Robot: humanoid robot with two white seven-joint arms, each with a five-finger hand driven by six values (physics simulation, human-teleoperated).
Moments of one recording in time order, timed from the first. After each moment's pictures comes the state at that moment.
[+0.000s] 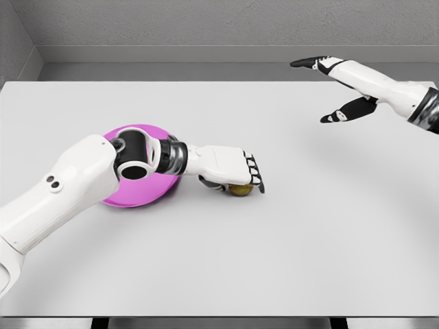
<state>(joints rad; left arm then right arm) -0.87 0.35 -1.04 -1.30 -0.65 -0.61 -0.46 -0.64 -0.61 0.33 -1.25 0.07 -0.61 0.61</state>
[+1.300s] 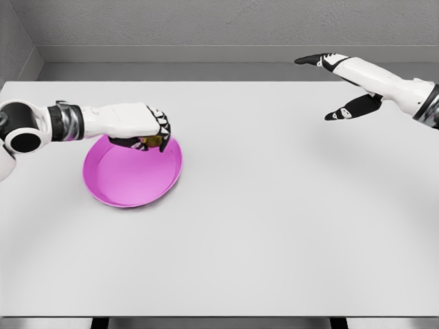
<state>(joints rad) -0.88 0.69 -0.90 -1.28 -0.45 -0.61 -0.46 -0.64 -0.63 0.33 -1.25 0.07 -0.61 0.61</state>
